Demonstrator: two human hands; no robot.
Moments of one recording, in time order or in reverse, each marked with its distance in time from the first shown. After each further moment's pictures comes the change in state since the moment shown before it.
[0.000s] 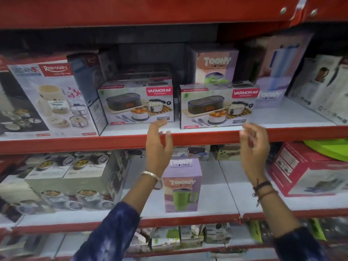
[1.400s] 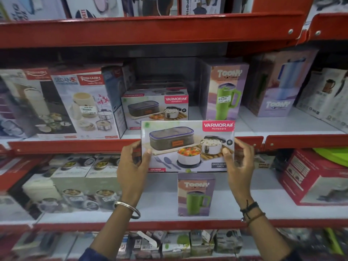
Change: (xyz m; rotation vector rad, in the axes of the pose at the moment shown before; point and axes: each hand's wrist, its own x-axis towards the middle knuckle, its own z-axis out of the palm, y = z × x) left_hand -0.036 0.008 -0.114 0.126 0.188 -0.242; right_hand -0.064 -0.051 0.041 0.162 -0.011 0.007
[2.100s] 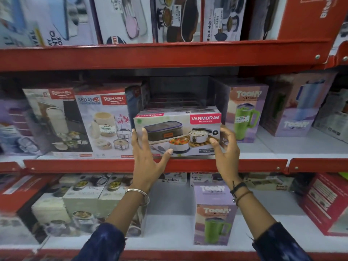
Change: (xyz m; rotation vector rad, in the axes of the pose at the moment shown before) left_hand 0.088 -0.023 0.008 0.181 -0.185 0.194; right_hand 0.057 -0.018 0.110 -0.001 -0.129 -0.065
